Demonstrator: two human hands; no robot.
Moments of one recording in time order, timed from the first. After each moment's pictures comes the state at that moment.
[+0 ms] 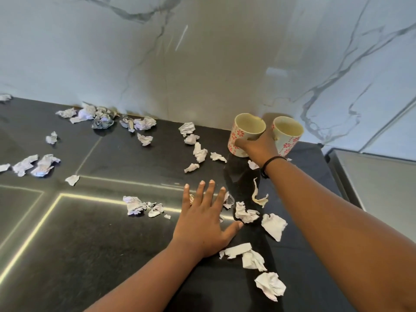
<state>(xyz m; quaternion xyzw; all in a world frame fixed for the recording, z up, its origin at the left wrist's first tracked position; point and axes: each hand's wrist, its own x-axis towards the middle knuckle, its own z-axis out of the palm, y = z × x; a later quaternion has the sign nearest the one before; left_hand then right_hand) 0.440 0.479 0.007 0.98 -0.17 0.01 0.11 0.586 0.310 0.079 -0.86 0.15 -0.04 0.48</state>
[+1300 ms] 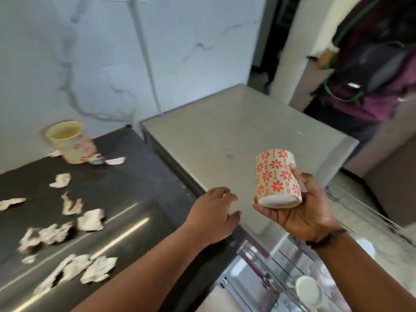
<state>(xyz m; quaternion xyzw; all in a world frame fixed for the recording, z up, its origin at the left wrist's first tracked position) 0.273 0.180 0.056 0.77 -0.59 -0.09 0.21 0.106 0.047 0.102 -0.28 0.29 -0.20 0.89</state>
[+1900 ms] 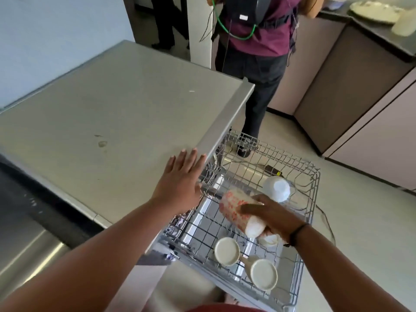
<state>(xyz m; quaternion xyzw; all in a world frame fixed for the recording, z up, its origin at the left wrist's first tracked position) 0.146 -0.003 -0.010 0.70 -0.71 -0.03 0.02 -0.112 -0.045 -0.002 -0.49 0.57 -0.03 0.66</state>
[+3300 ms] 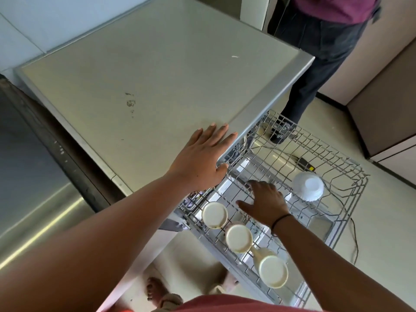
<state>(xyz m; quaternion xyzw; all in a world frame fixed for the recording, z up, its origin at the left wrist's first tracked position) 0.144 0.000 -0.003 0.72 -0.69 -0.05 0.07 -0.067 -0.066 -0.107 -0.87 0.44 0.10 0.19</state>
